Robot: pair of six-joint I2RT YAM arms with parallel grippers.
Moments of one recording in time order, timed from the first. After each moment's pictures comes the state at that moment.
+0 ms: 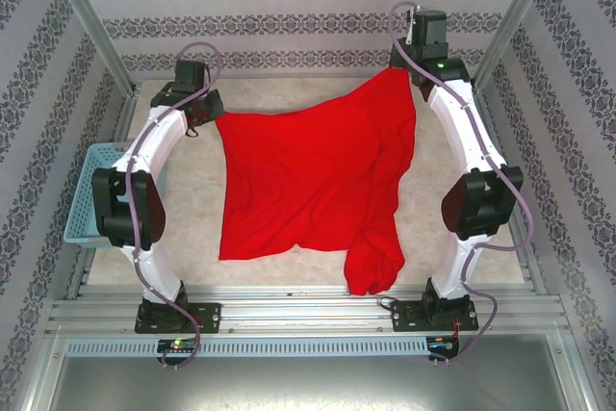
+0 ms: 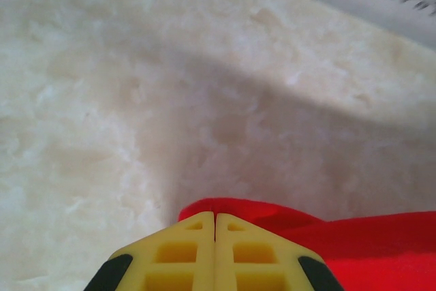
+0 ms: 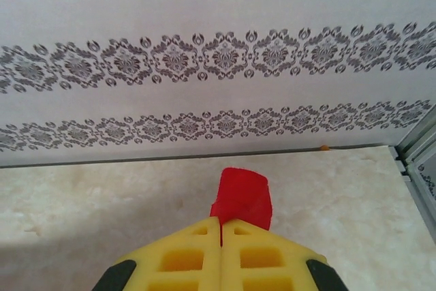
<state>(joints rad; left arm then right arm) -0.06 1.80 1.61 -0.63 -0.01 -0.43 0.13 1.87 1.99 -0.58 0.15 0.13</state>
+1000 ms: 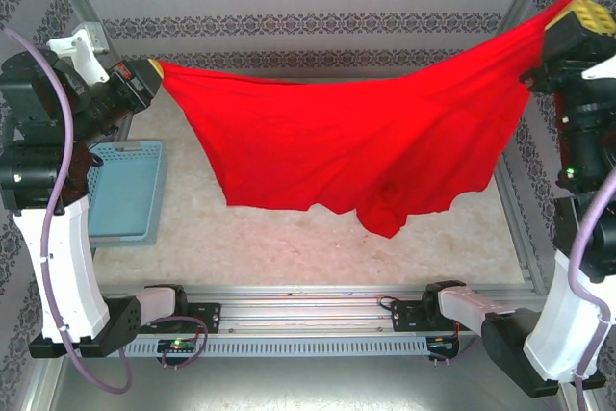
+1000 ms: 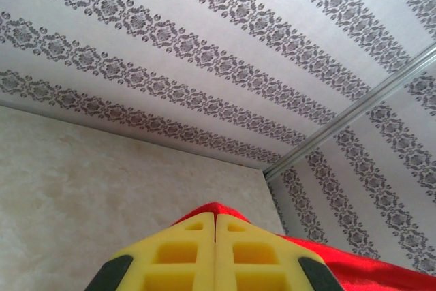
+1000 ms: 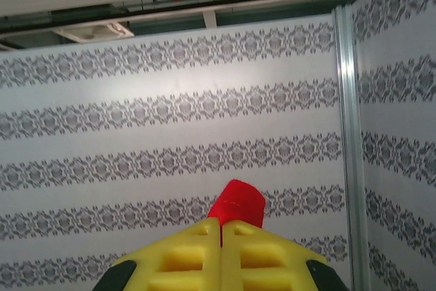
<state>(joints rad) 0.08 1.22 2.06 -1.05 0.44 -0.55 0.10 1.12 2.20 -0.67 0.11 0.07</state>
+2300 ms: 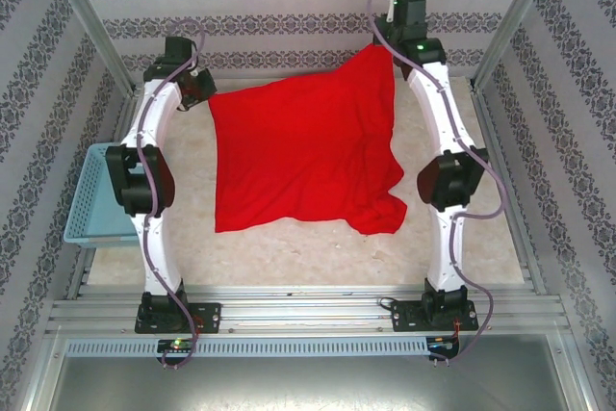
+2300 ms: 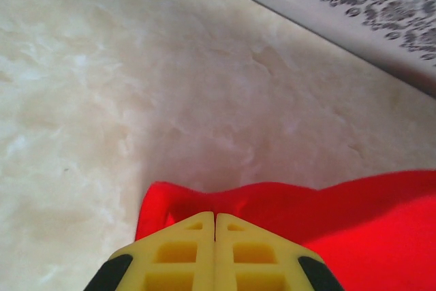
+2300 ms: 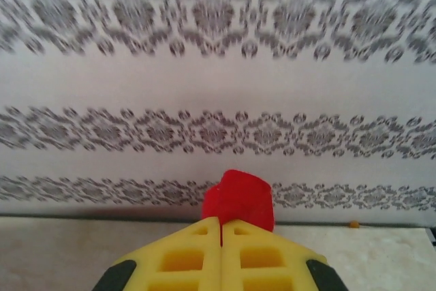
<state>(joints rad) 0.03 2.19 2.12 -0.84 0.11 -0.45 0.17 2.27 2.51 -0.62 0.16 0.05</state>
